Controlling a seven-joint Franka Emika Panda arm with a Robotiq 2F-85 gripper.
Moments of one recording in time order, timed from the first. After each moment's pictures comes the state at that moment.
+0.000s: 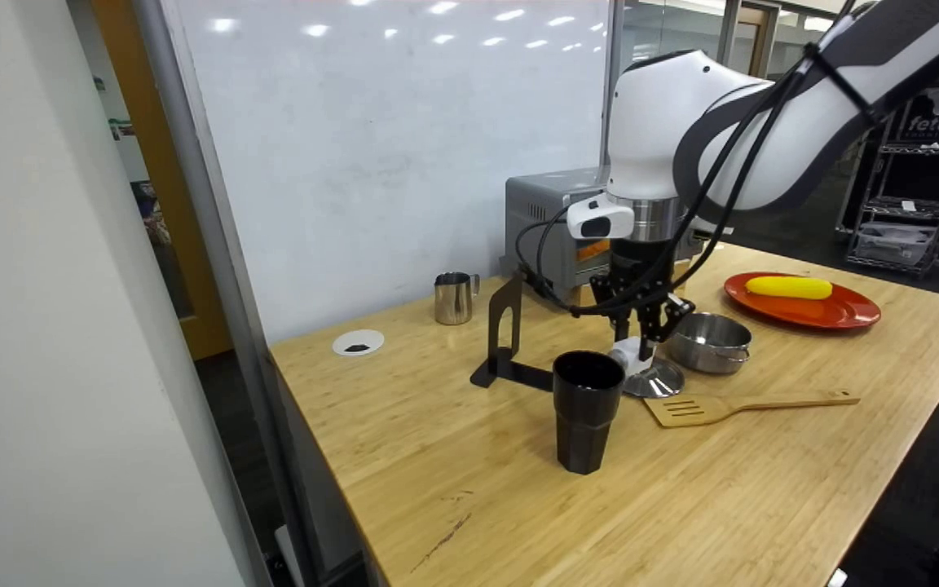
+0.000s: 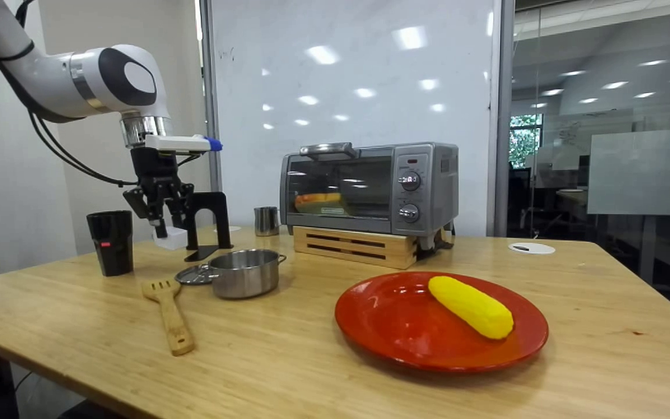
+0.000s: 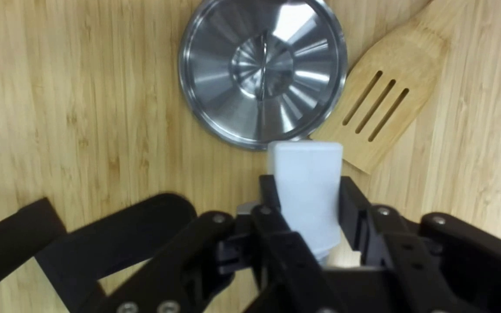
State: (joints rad) arm 0.06 0.22 0.12 -2.16 -0.22 2.38 -1.20
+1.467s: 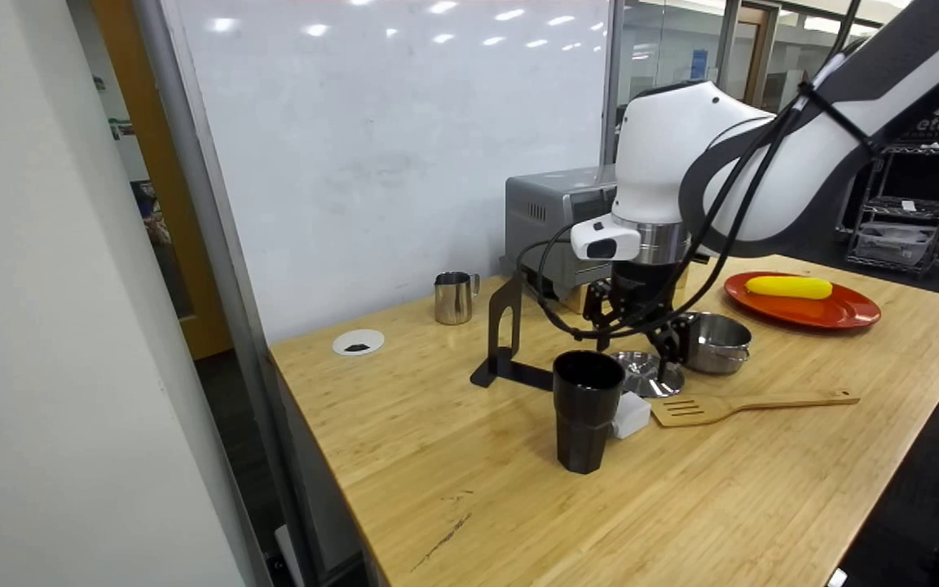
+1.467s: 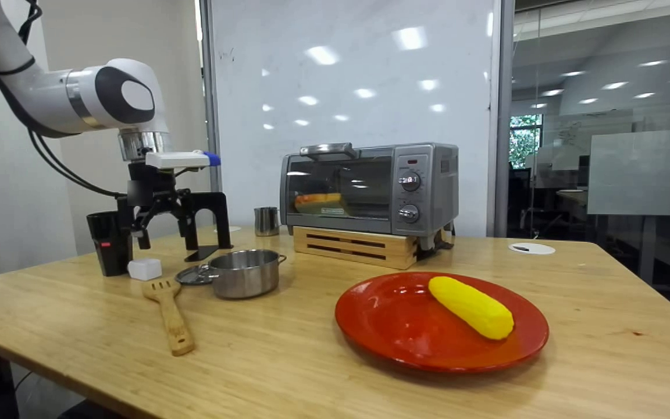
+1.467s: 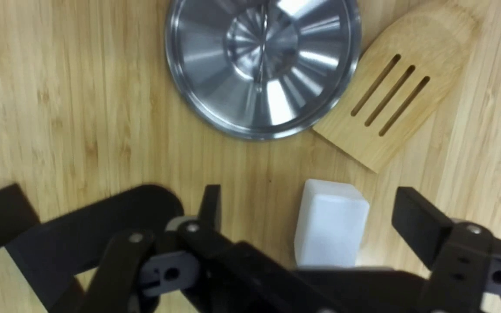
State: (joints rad) arm 0.05 0.24 0.14 -2.21 -0.18 2.49 -1.26
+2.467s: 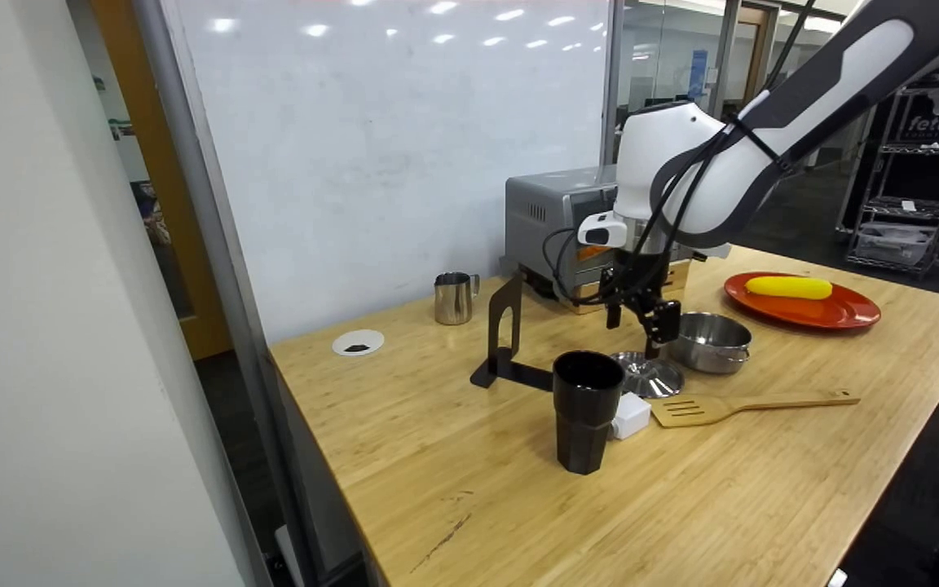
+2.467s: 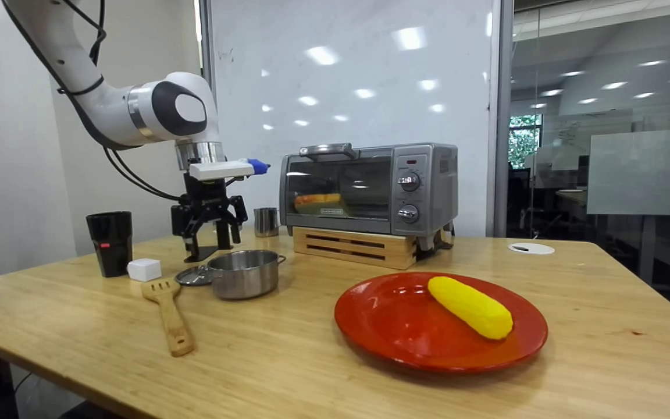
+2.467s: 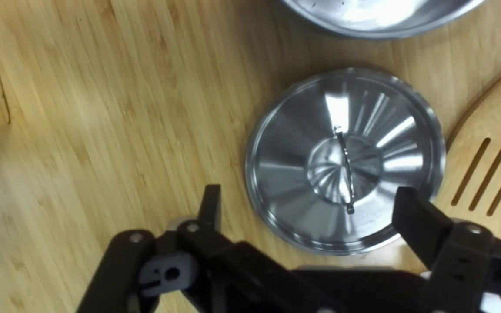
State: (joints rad) arm -0.02 0.38 0.05 -2.06 -0.16 2.48 -1.11
